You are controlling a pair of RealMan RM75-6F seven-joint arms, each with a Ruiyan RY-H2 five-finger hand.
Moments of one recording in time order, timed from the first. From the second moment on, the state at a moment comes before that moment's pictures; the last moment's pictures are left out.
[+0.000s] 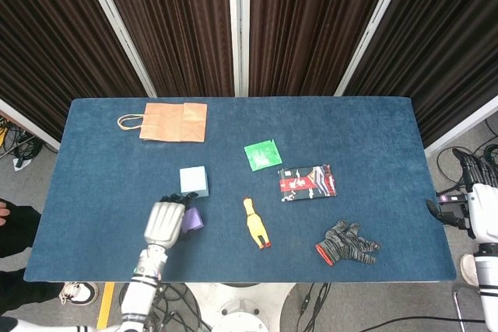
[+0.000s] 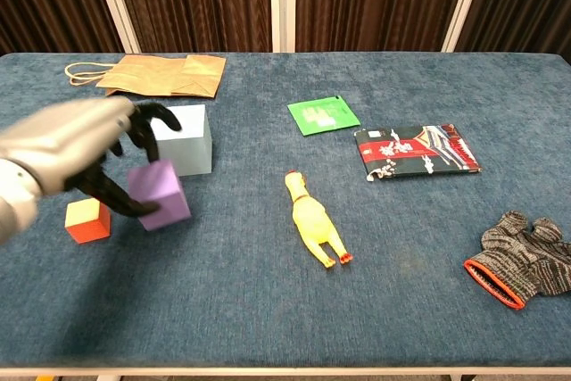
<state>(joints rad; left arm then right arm) -0.41 -1.75 -0.12 -1.80 1.12 1.36 0.78 0.15 -0.91 0.20 -1.89 -1.25 1.37 0.13</state>
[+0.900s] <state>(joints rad) -0.61 -1.28 -0.22 -1.80 1.22 0.90 0.35 0.17 -0.93 0.19 -1.90 -1.25 1.36 0.08</state>
